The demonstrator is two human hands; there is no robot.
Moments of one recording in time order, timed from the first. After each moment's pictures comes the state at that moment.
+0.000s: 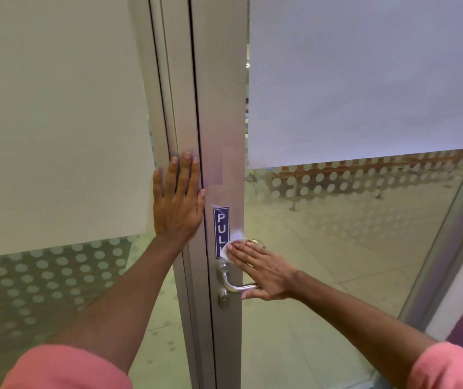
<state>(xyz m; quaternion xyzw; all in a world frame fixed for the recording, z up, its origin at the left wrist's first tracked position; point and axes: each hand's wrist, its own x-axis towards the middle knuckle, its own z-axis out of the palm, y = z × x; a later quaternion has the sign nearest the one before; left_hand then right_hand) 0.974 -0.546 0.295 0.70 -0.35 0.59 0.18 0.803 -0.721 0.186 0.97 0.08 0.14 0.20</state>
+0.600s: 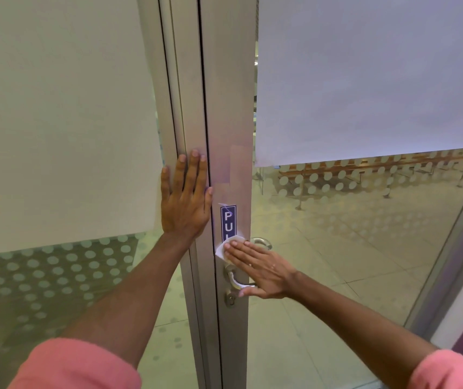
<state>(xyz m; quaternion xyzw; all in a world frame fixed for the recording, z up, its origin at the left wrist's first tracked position) 0.973 -0.545 0.295 0.70 -0.36 0.59 0.18 0.811 -0.702 0.191 0.97 0.10 0.14 0.19</state>
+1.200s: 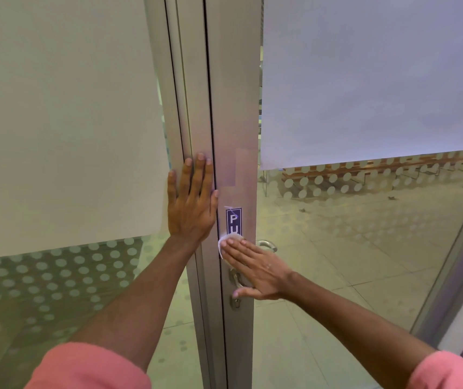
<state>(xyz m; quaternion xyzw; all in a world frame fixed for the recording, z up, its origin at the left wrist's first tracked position) 0.975 -0.546 0.294 0.70 -0.36 0.59 0.18 0.825 -0.688 0.195 0.96 0.10 0.16 0.19</state>
